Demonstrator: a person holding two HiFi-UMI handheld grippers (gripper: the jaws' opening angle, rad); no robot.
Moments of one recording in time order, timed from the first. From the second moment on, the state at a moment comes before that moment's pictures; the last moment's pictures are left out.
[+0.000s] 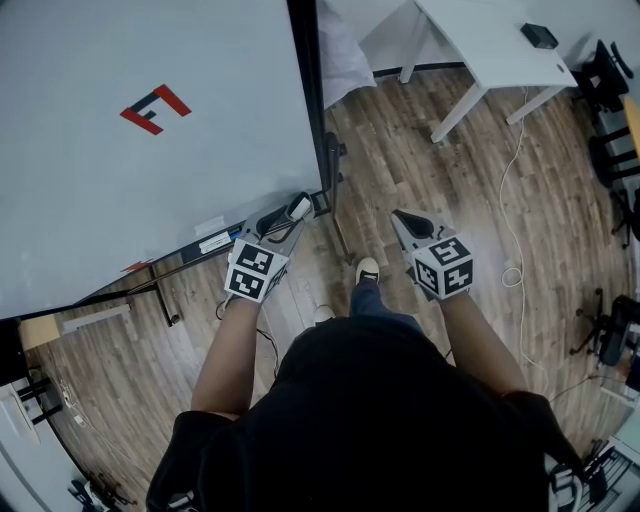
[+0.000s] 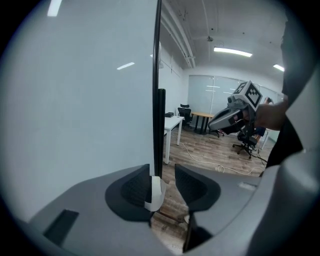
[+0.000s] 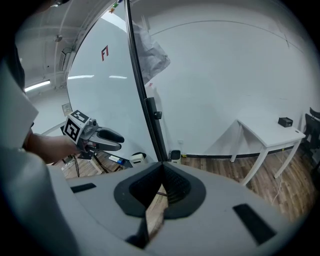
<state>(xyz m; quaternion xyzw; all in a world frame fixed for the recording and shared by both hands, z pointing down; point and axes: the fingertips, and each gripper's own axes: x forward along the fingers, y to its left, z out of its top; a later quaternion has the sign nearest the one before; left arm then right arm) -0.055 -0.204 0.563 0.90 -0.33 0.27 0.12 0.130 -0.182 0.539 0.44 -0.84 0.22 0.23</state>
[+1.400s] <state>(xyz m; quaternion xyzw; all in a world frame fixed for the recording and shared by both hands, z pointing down) -0.045 -0.239 0.658 0.87 -0.32 0.34 0.17 0.133 -0.205 0.568 0.41 -0.84 0.23 0.27</state>
